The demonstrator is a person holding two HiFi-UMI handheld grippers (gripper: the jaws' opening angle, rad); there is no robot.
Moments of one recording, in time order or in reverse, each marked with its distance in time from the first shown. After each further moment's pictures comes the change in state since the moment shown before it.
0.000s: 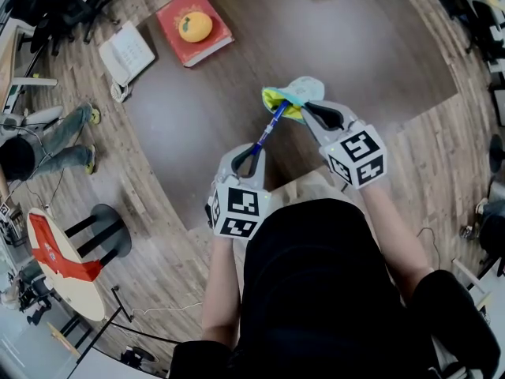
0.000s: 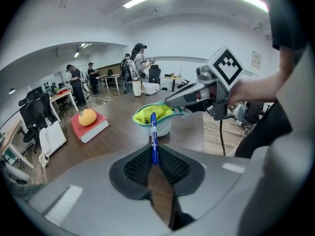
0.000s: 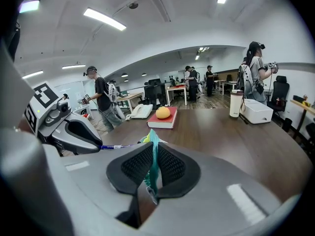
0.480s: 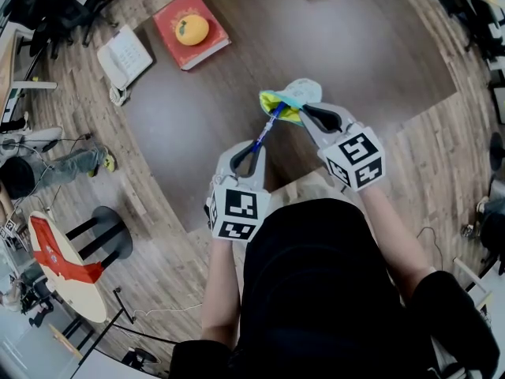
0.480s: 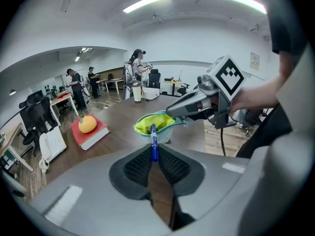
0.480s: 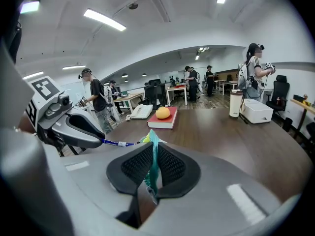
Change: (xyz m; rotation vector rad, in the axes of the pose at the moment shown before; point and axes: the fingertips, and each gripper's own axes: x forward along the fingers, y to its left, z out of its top) left arm 0.000 0.000 0.022 0.006 -0.047 0.002; right arm -0.001 -0.001 -0.002 0.005 -0.008 0.007
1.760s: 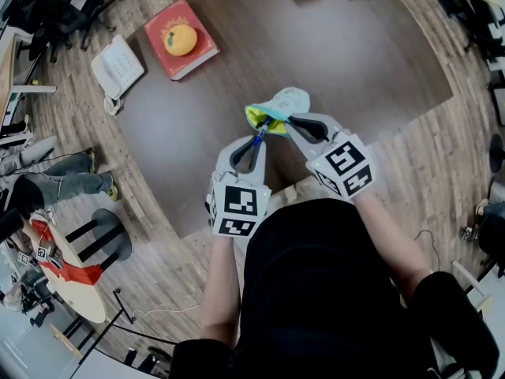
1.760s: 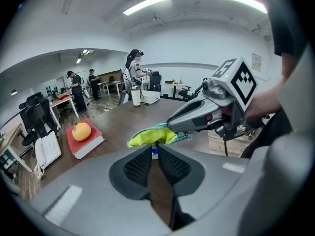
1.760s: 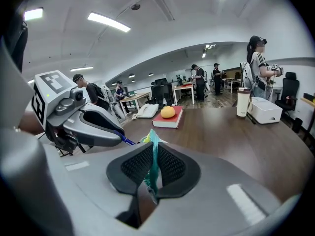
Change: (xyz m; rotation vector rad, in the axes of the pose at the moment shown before) left arm 0.037 -0.009 0.041 -0.004 -0.032 0.016; right arm -0.002 -0.007 -0.002 -0.025 0.012 0.095
